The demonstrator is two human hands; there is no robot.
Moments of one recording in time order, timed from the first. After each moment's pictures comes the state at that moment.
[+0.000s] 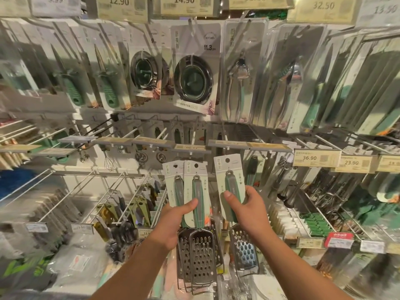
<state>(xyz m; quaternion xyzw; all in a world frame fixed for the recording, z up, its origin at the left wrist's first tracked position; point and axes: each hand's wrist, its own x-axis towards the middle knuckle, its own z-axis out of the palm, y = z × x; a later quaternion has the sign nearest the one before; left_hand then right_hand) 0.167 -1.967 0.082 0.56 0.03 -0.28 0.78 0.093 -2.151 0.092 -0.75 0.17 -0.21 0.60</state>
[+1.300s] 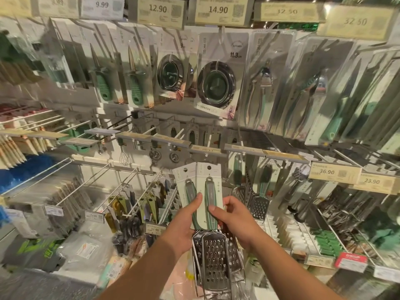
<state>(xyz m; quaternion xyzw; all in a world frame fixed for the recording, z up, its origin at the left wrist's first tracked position) 0.149 -1.966 0.095 0.51 0.09 -0.33 0.79 0.113 -2.126 0.081 -0.71 0.11 0.00 0.69</state>
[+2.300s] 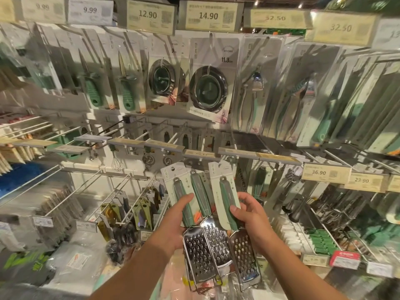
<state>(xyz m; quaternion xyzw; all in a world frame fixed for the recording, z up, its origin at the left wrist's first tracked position) 0.170 -1.964 0.099 0.54 0.11 -0.28 0.79 0.103 -2.164 0.079 -0.66 0.11 -0.08 0.74</state>
